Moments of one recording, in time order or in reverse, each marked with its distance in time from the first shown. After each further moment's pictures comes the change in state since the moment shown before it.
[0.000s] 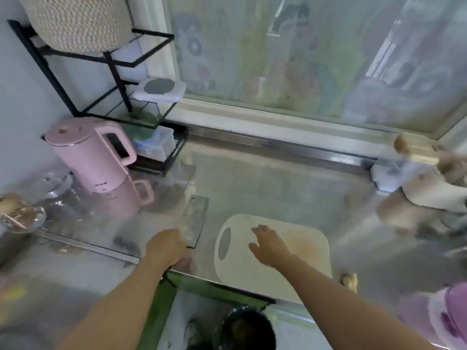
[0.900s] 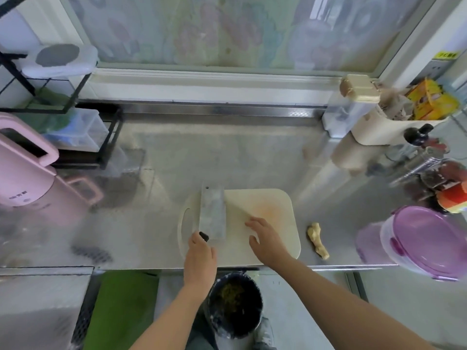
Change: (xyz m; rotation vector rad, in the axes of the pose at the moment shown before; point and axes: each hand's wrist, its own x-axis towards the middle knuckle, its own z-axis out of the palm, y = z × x) left_hand -0.057 0.125 0.101 -0.317 0.122 0.172; right_hand -0.049 0.072 0.055 0.366 0.235 0.130
